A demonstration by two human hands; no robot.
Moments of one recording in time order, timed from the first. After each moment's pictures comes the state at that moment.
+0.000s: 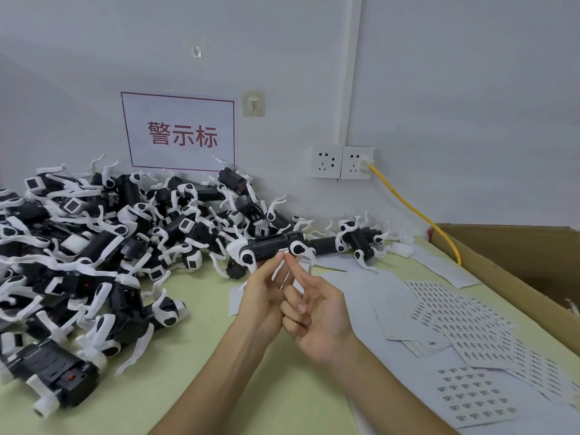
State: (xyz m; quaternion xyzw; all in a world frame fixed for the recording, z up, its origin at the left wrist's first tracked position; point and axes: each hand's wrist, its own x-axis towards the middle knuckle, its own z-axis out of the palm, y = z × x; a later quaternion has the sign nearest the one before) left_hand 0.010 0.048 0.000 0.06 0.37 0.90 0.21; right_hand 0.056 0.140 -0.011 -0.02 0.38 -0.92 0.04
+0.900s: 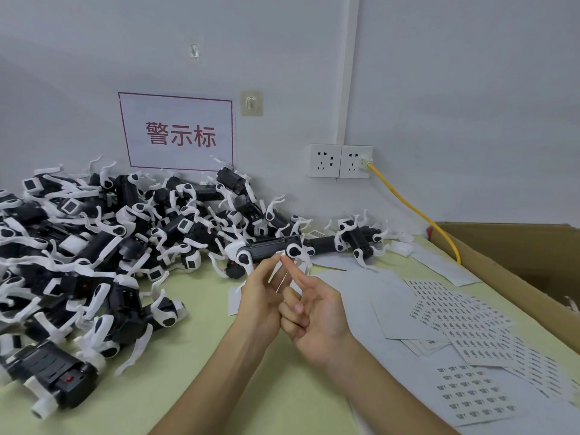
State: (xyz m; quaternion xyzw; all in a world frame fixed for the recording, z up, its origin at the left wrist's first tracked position) left_hand 0.006 0.051 -0.005 0.01 0.38 0.91 0.18; right_hand 0.056 0.138 -0.012 0.00 0.39 -0.92 0.03
